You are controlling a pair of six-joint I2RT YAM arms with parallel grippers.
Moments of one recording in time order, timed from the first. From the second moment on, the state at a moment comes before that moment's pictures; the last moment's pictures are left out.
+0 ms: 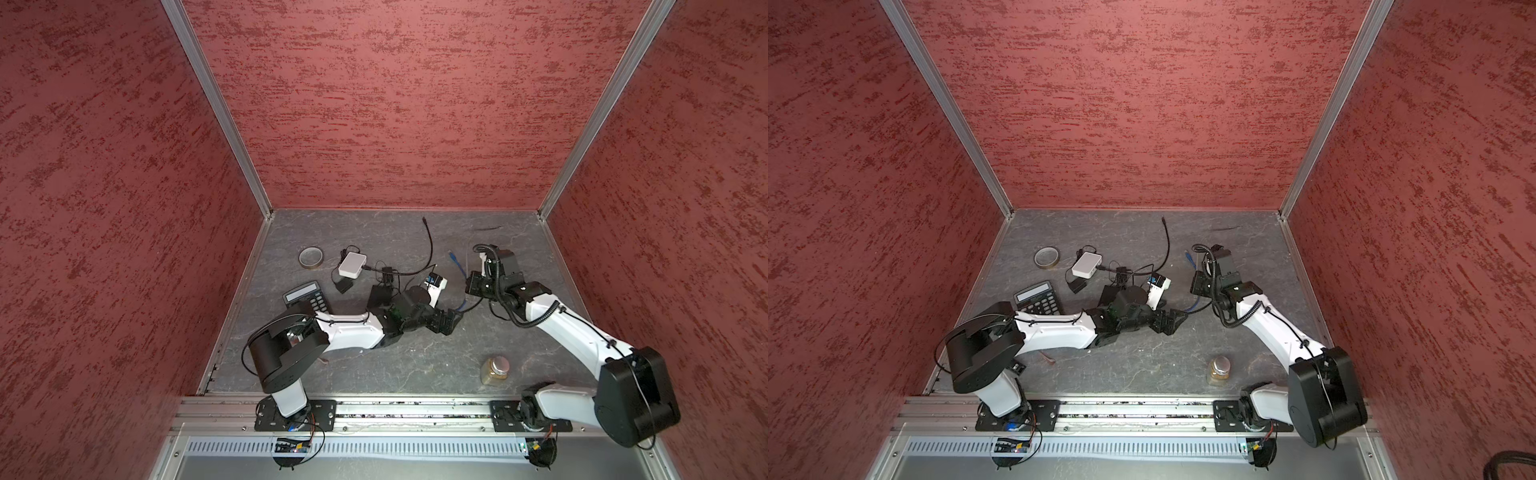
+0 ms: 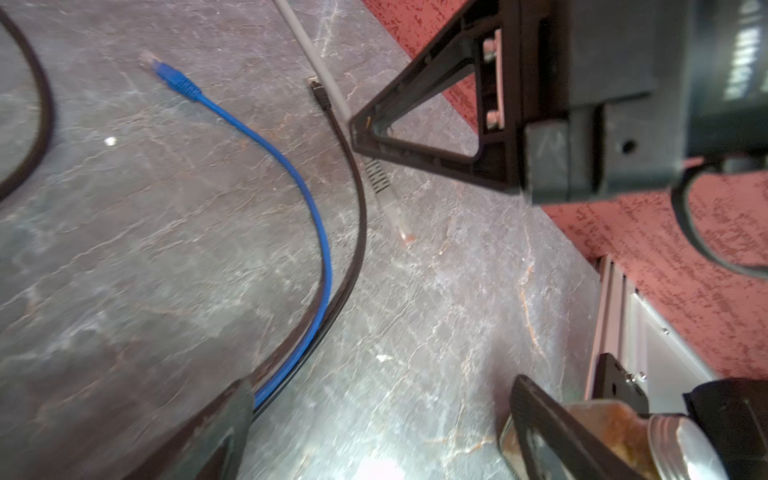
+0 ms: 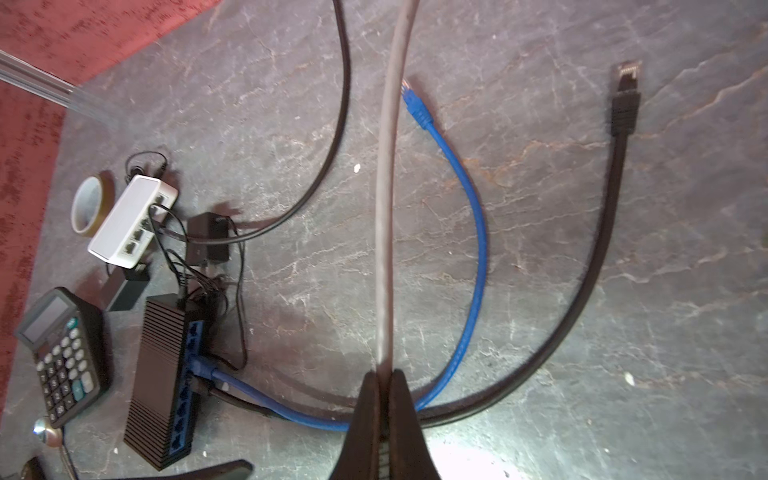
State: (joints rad) left arm -0.99 1.71 0.86 0.38 0.08 -0.49; right arm 0.32 1.29 0.82 -0.33 -0.10 0.54
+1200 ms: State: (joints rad) left arm -0.93 1.97 1.12 0.42 0.25 -0.60; right arm 0.33 1.21 0.75 -0.21 -0.19 0.56
